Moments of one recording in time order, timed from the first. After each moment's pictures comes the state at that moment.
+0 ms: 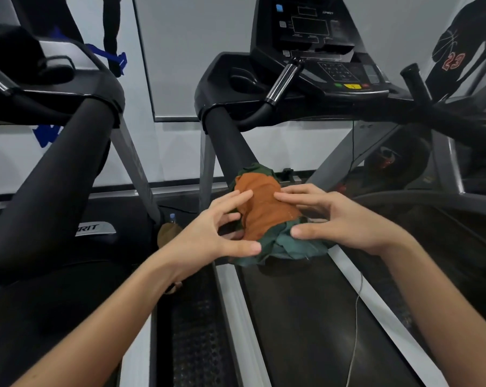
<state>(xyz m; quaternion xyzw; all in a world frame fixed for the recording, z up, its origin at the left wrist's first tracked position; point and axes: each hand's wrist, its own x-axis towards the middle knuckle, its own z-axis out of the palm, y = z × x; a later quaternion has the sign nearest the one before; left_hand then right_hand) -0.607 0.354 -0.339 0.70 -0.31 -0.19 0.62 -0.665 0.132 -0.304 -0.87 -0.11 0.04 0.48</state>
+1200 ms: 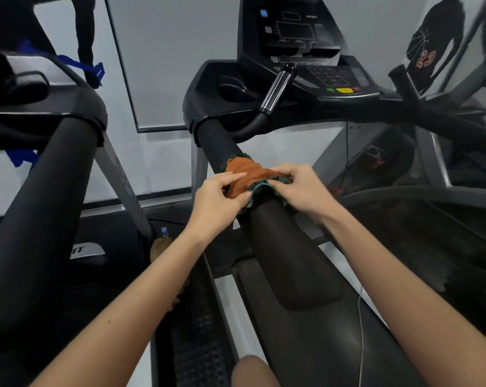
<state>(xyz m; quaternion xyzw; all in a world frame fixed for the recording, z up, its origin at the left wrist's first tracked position) -0.505 0.316 -0.334 0.79 -0.25 0.03 0.56 -0.557 0.160 -0.306 -0.86 0.00 -0.20 0.47</state>
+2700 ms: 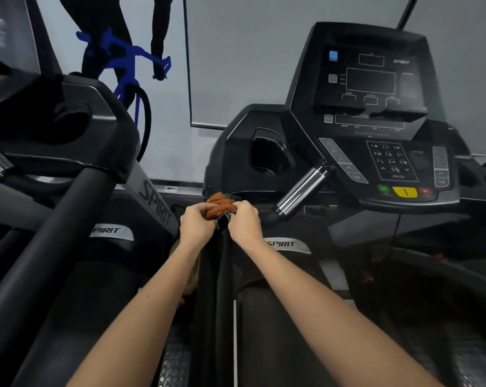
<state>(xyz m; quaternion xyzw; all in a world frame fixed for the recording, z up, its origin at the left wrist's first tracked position) -0.333 0.254 -0.255 0.85 0.10 0.04 0.51 -0.332 0.153 -0.245 -0.93 0.06 -0.03 0.37</state>
